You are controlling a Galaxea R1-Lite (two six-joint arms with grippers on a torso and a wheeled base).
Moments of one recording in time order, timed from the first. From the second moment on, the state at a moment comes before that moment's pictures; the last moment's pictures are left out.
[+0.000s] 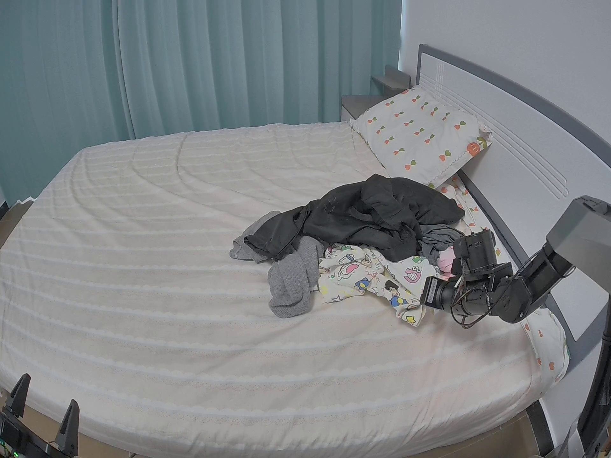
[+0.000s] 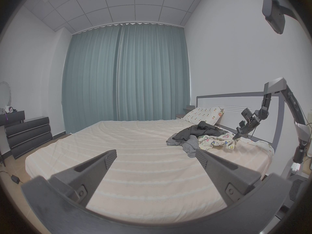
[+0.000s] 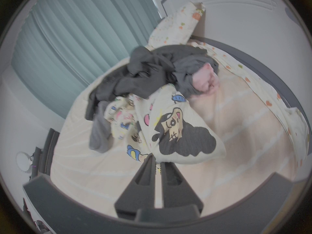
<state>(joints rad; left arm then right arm) 0.00 0.02 -0.02 0.00 -0.01 0.01 0.32 2.12 -0.88 -0.54 0.00 0.53</state>
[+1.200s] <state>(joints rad) 0.00 0.02 -0.02 0.00 -0.01 0.01 0.24 2.28 -0.48 -1.06 0.04 0.00</state>
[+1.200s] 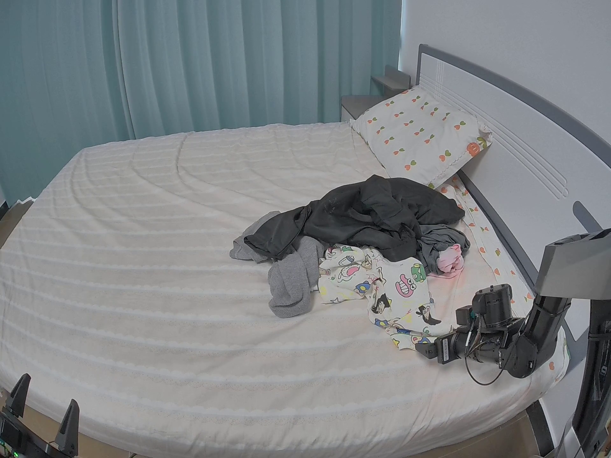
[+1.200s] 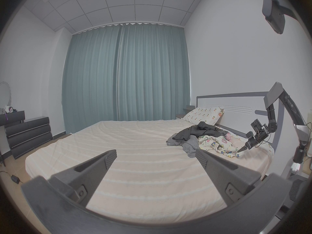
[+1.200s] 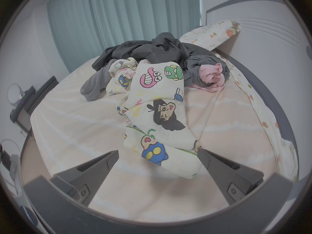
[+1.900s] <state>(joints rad) 0.00 0.02 -0.02 0.00 -0.01 0.01 0.12 2.42 -0.58 -1.16 0.19 -0.13</state>
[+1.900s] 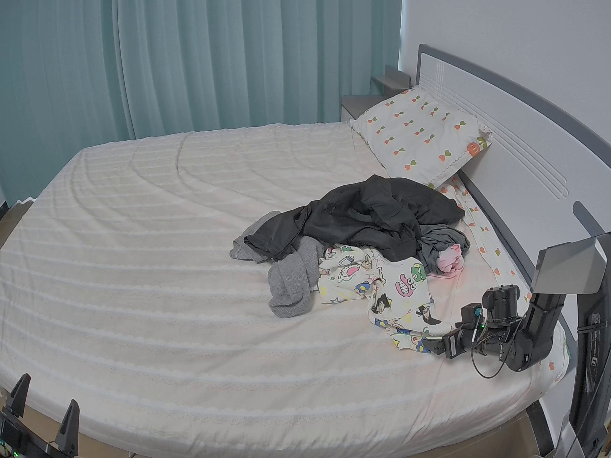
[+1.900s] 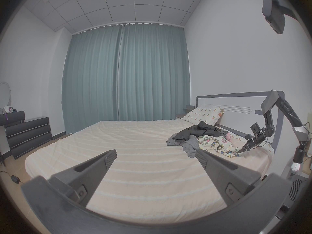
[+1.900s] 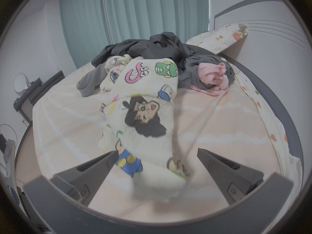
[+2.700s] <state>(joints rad) 0.00 0.02 -0.02 0.00 -0.01 0.01 0.15 2.41 -0.62 -1.12 0.49 -0.03</state>
